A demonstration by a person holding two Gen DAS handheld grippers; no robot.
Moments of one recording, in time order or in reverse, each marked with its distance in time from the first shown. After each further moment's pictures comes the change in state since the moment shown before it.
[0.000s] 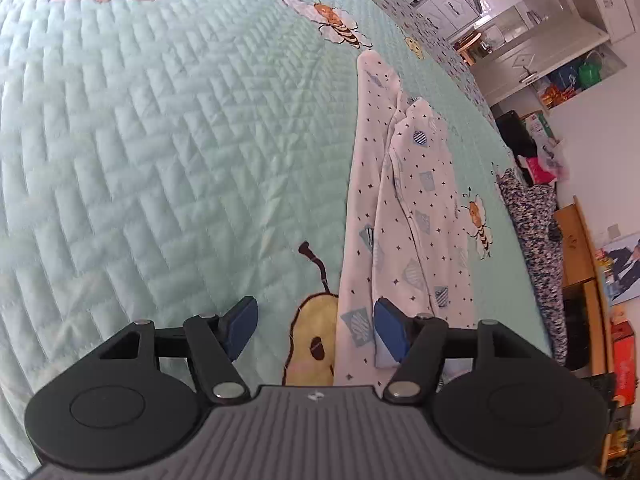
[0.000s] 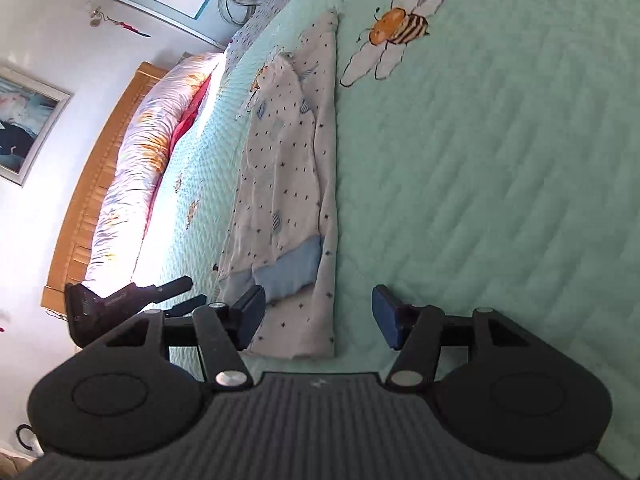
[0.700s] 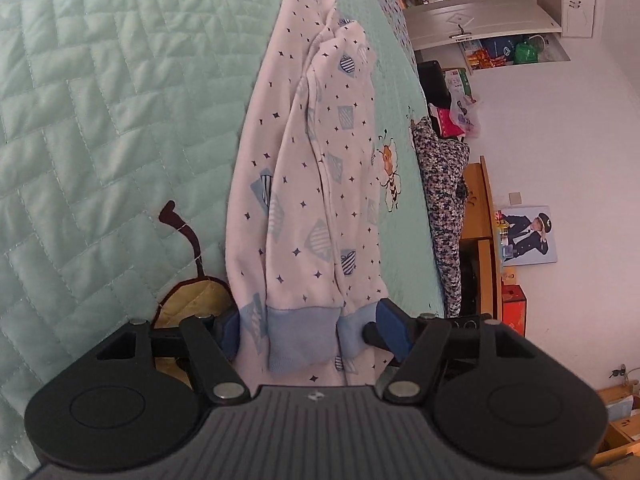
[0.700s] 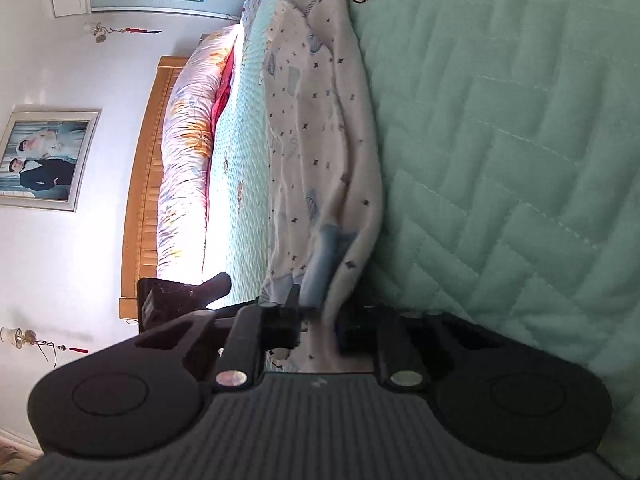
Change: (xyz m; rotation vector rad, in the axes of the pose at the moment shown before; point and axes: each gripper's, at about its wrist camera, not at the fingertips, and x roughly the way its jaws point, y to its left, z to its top) left arm 0.062 -0.011 0.009 -0.047 0.263 -0.314; right arm 0.070 -0.013 0.015 0.173 0.148 0.219
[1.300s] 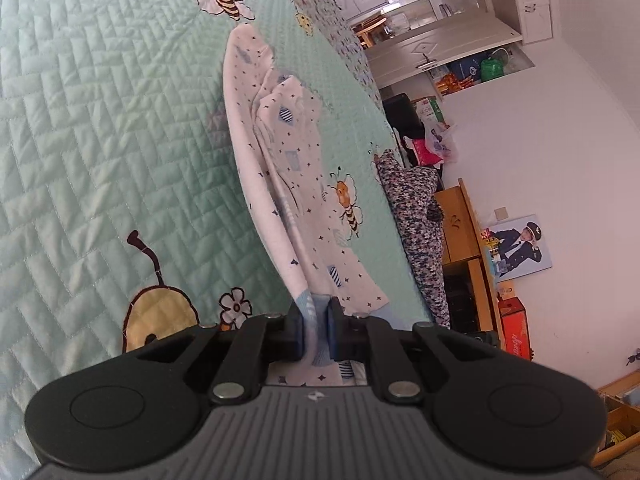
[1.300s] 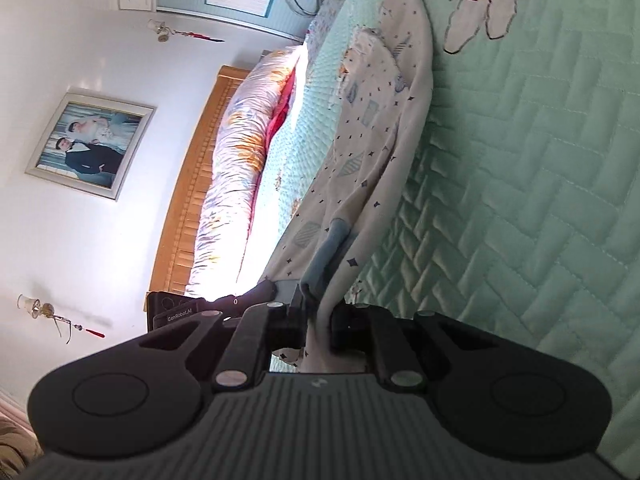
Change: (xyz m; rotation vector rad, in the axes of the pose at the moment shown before) left arm -0.034 -0.045 -0.028 0.124 -0.159 -0.016; right arm -0.028 0.036 -0.016 -0.154 -0.071 0.102
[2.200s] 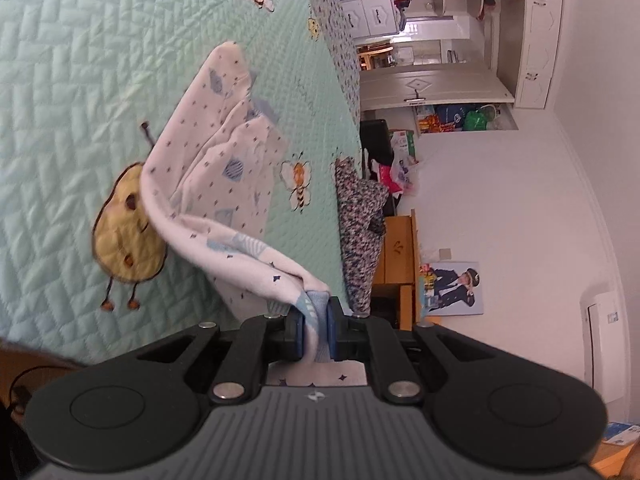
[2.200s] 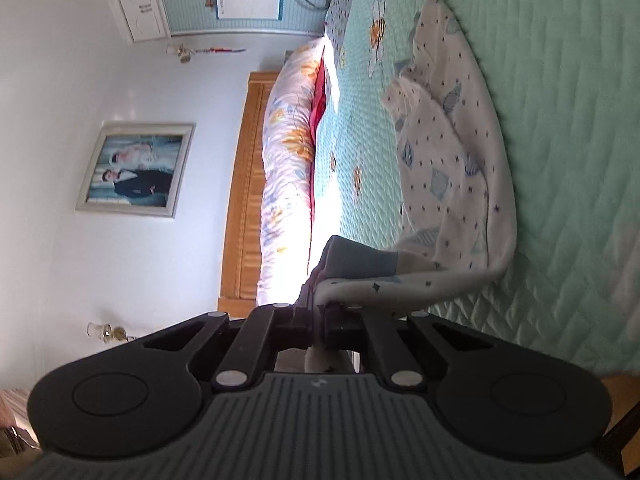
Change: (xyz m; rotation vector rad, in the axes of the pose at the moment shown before) left arm -0.041 -0.019 -0.021 -0.267 -0.053 -0.191; right arm -0.024 0.030 -0.034 0.186 -0.051 0.186
